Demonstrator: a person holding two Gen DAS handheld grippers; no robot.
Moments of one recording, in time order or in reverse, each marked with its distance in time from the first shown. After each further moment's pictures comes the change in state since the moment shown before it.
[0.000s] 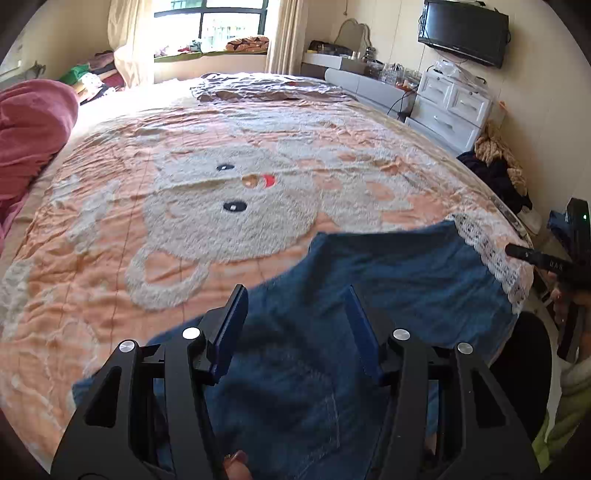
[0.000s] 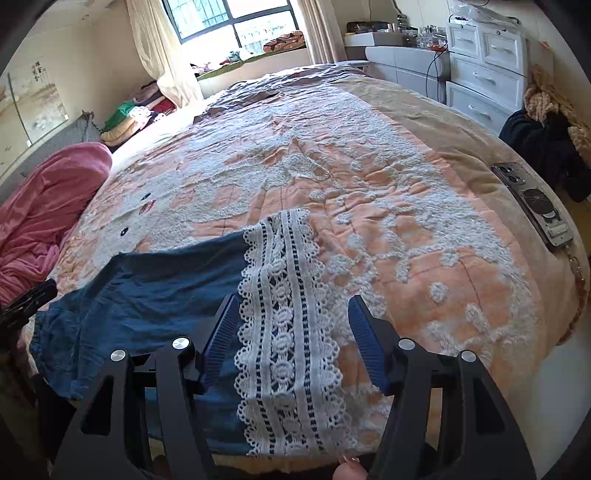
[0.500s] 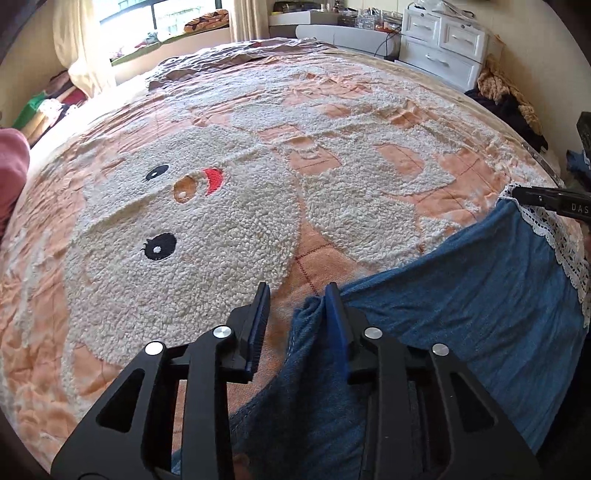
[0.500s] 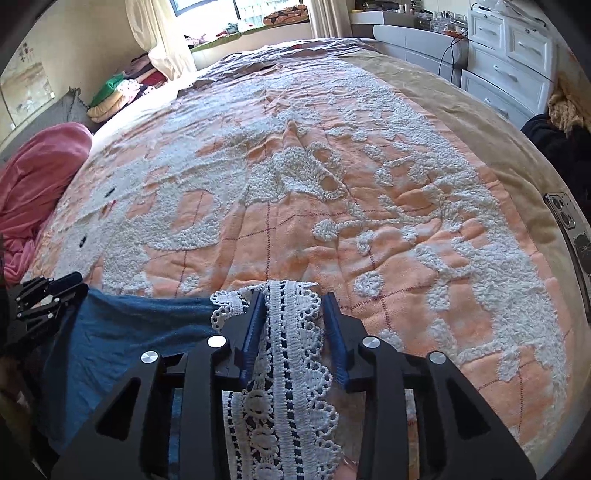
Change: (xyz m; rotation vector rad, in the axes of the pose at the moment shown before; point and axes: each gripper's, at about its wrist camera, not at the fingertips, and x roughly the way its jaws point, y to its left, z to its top) left arm 0.139 -0.027 0.060 0.167 0.131 0.024; right arm 0.096 -0.003 0.067 -0.017 0.097 -0.007
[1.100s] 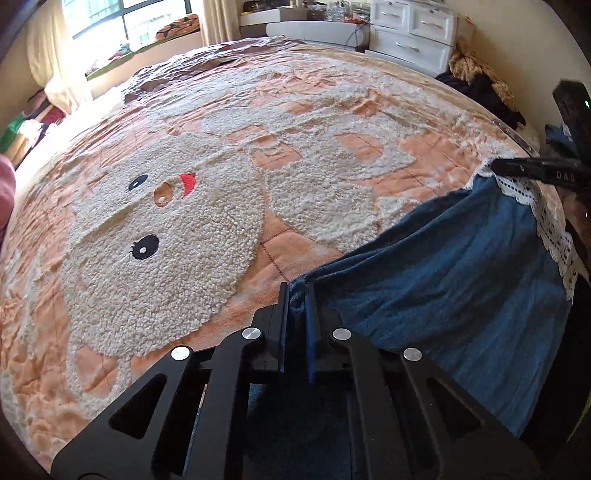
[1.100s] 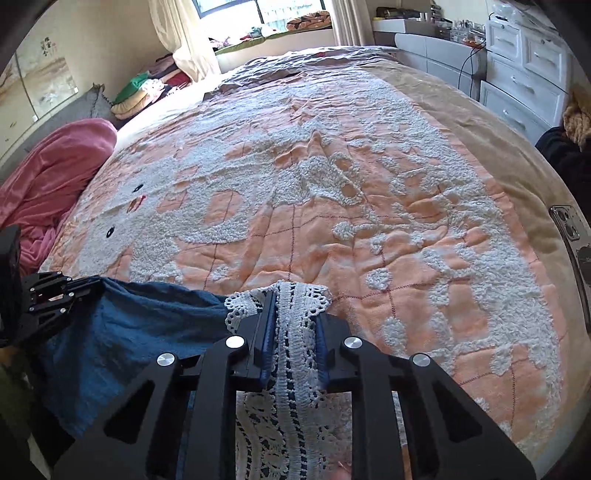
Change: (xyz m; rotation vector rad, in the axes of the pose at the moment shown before) left arm -0.013 -0.017 -0.006 0.090 0.025 -0.050; right arm -0.019 0.002 -0.005 -0.062 -0.019 0.067
